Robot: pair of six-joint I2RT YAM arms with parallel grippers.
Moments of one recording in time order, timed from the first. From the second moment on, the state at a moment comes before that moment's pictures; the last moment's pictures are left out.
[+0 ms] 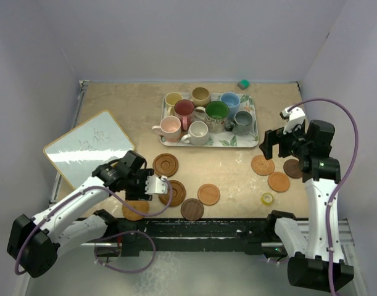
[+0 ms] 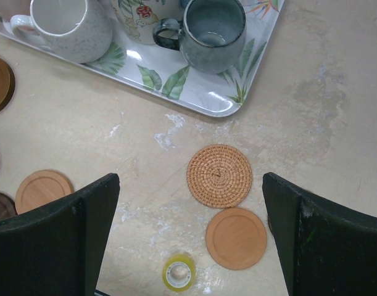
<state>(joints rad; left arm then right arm) -0.60 0.96 0.64 -0.84 0.17 0.97 -0.17 0.86 1.01 -0.75 -0.44 -0.29</state>
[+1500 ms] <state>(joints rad) -0.69 1.23 0.61 -0.91 0.13 1.35 -0.17 0.85 1.01 -0.75 -0.42 -0.30</state>
